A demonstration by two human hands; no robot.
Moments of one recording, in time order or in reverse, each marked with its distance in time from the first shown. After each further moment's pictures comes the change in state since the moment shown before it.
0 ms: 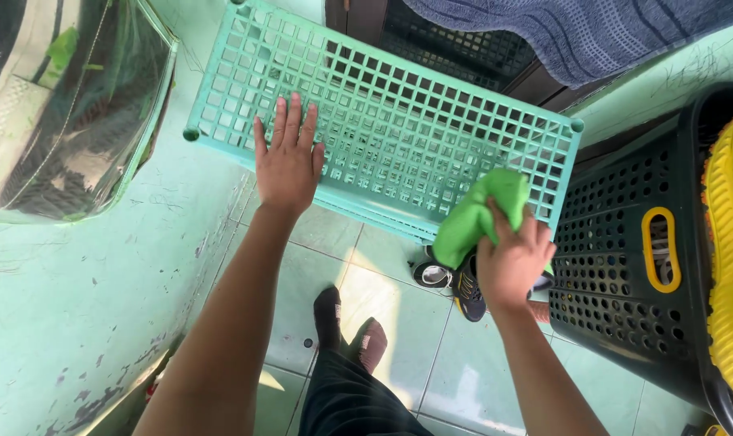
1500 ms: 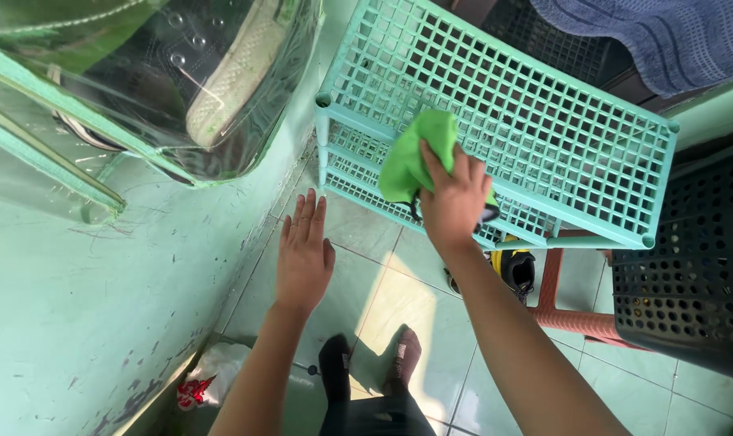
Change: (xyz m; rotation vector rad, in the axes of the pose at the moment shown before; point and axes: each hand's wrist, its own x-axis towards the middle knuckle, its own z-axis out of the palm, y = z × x) left_hand -0.198 -0.106 -0.028 -0.408 0.087 -0.083; right_hand 0.017 -0.244 0.062 0.176 0.112 -0.277
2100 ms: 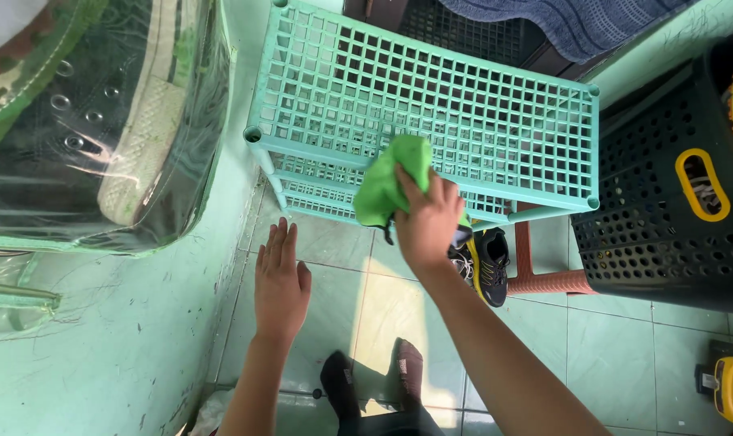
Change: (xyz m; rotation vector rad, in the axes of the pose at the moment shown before) left_hand 0.017 -0.003 0.014 -0.045 -0.108 0.026; right_hand -0.025 0.008 -0.011 -0.100 -0.002 0.251
